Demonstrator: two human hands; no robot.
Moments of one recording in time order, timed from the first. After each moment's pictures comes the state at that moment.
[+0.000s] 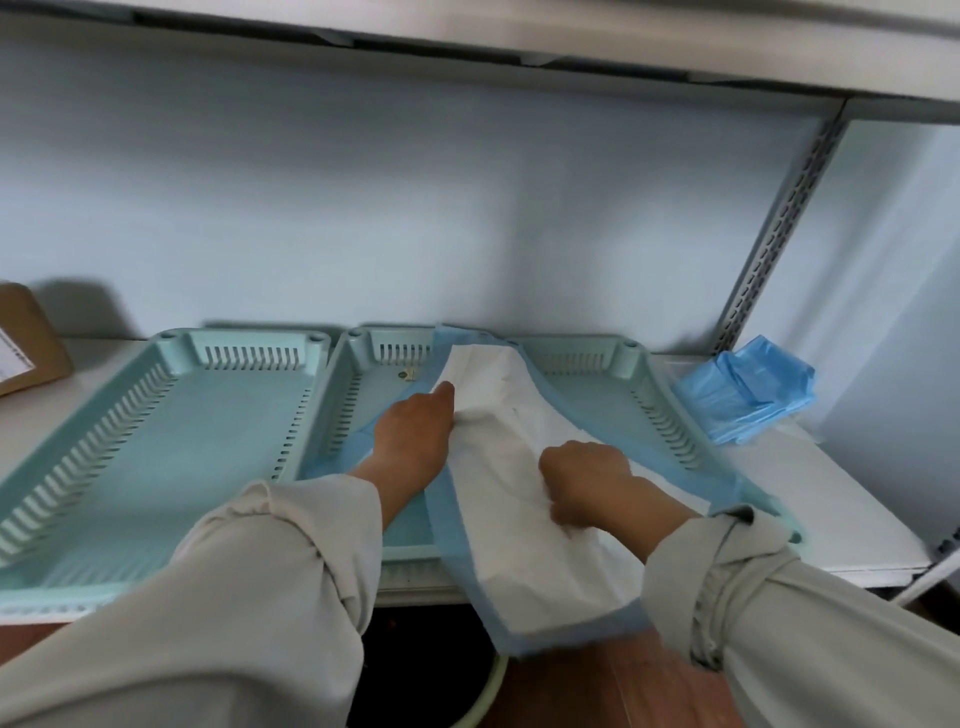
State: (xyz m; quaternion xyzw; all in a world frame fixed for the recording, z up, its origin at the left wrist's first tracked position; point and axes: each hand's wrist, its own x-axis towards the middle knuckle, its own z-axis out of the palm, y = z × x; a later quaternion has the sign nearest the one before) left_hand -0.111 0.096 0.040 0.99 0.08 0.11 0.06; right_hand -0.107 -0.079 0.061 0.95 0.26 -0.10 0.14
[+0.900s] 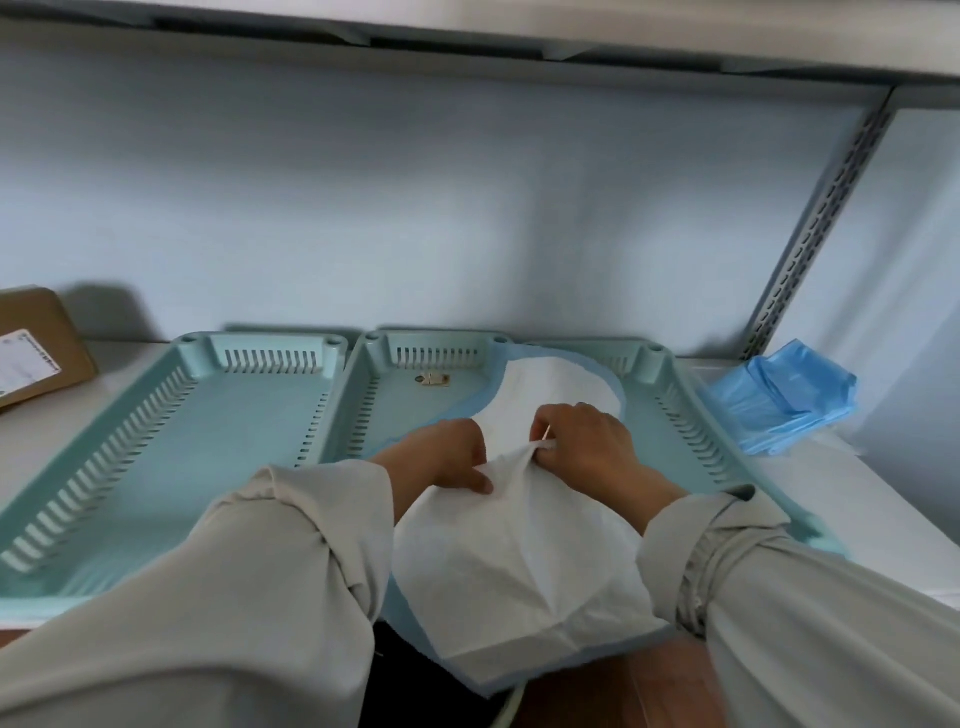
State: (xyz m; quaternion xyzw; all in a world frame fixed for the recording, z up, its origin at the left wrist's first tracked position) left_hand -0.101 0.098 0.049 0.98 0.03 -0.14 0.12; right_hand -0.062 -0.065 0.047 0.96 0.24 0.06 -0.11
